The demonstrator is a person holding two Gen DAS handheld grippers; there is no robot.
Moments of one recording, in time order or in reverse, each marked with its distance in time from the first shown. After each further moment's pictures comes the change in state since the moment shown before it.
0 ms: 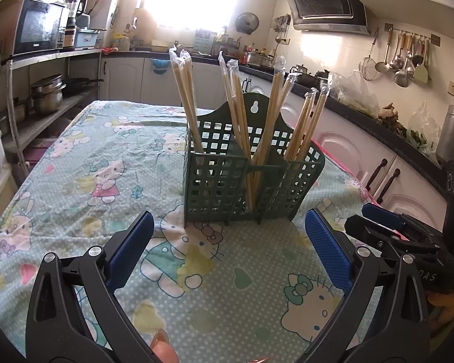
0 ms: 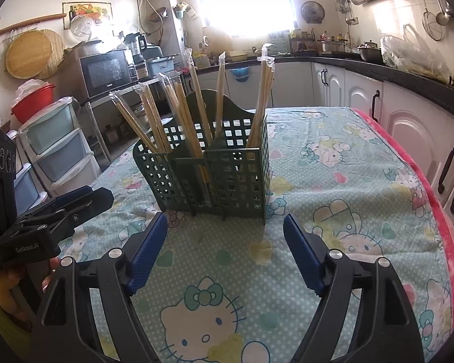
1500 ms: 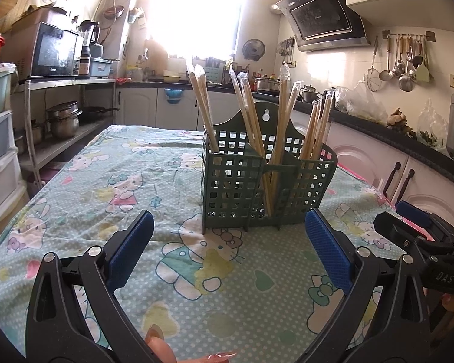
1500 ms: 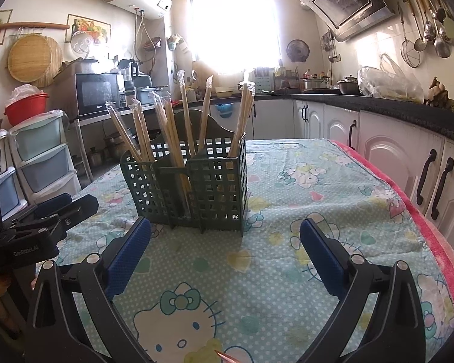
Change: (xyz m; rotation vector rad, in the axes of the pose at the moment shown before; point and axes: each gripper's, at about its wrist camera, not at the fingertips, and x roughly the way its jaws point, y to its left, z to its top) left arm -0.008 0.002 -0.031 0.046 -0.158 0.084; right arm -0.011 0.001 -0.036 -0.037 -0.201 -0.104
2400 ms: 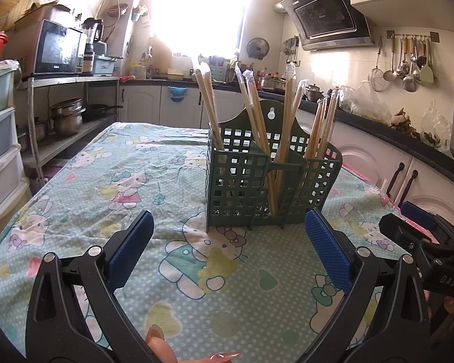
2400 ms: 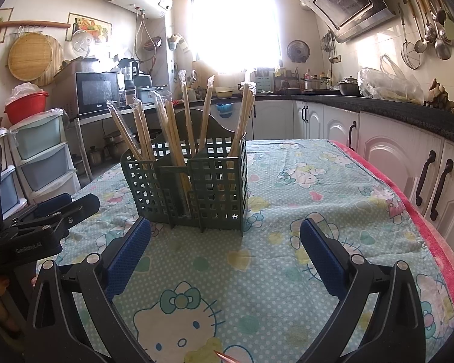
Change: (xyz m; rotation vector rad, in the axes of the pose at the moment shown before) left arm 0.002 0.003 0.000 -0.008 0.005 0.014; right arm 0.000 0.000 -0.001 -0.001 0.000 0.000
